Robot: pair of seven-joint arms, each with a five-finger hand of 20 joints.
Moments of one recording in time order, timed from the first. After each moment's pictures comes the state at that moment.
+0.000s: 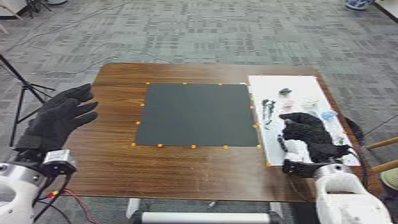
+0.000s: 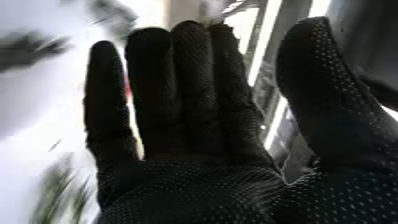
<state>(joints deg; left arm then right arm) 130.1 -58.0 -114.7 -127.7 48.0 -2.0 -2.1 -116.2 -49.3 82.4 -119.9 -73.0 28.3 8.5</state>
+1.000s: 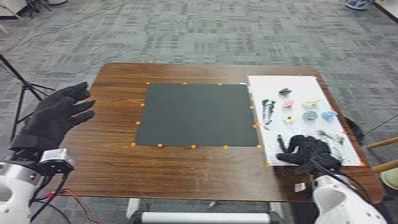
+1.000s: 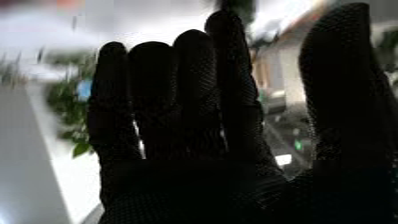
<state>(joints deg) 129.9 -57.9 -115.4 -127.8 48.0 -2.0 -2.3 -117.7 -40.2 76.0 -123.5 -129.9 6.3 39.4</state>
